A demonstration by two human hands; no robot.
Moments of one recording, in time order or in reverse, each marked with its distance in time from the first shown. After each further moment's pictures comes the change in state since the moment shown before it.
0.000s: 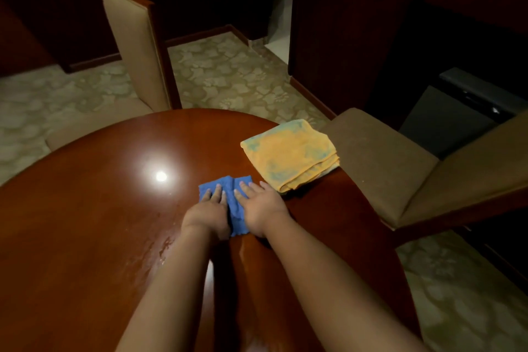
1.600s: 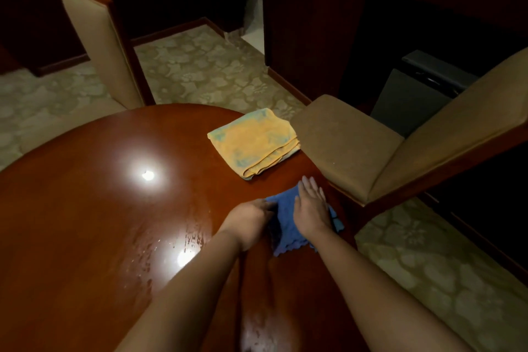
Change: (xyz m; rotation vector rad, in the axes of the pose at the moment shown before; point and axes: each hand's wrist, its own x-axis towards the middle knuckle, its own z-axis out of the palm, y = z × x) left_hand -0.035 0.119 0.023 -0.058 0.334 0.656; right_hand -0.117 0.089 0.082 0.701 0.275 0.520
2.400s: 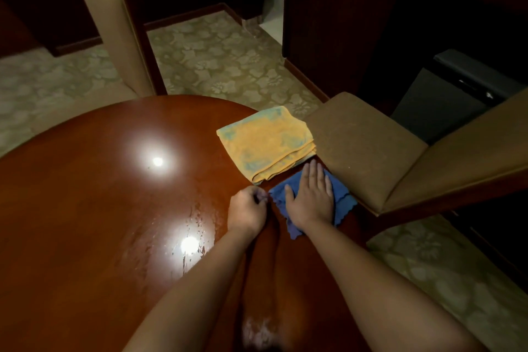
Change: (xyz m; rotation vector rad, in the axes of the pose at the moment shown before) left_hand 0.029 -0.009 -0.005 -0.733 0.403 -0.777; right_hand 0.050 -0.021 0.010 -0.335 0.038 0.044
